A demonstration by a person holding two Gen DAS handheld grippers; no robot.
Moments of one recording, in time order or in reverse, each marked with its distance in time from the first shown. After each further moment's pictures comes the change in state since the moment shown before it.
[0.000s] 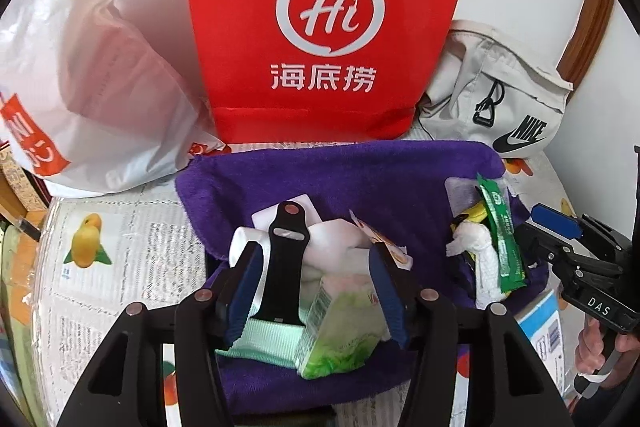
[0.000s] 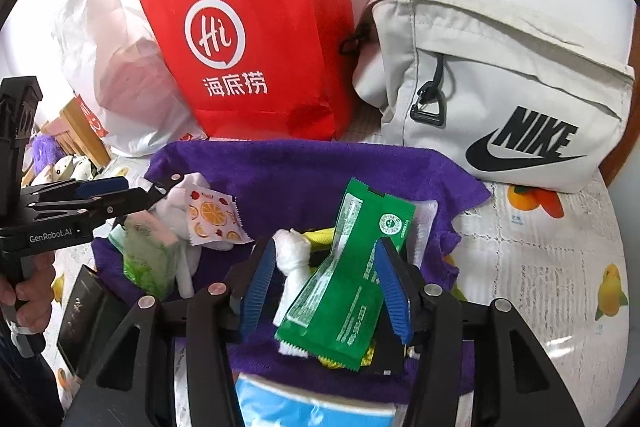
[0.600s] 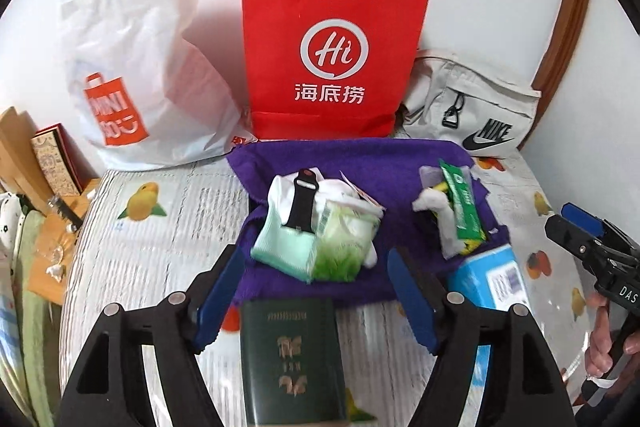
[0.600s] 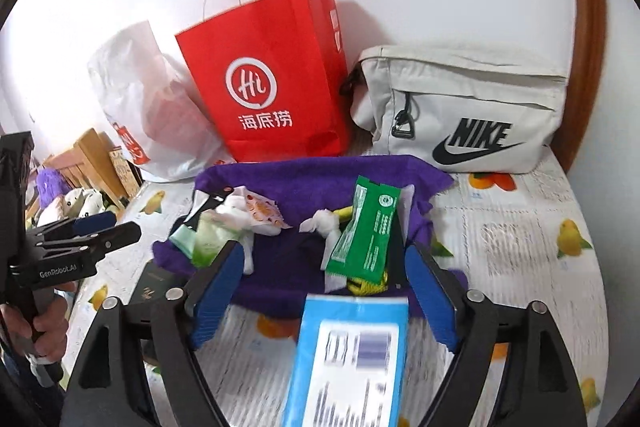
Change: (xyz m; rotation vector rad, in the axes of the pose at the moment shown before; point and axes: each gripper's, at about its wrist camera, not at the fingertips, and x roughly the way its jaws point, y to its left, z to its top) left arm -0.106 0.004 -0.059 -0.027 -0.084 0.023; right arm -0.115 0.034 -0.038 0.084 -0.117 -0.034
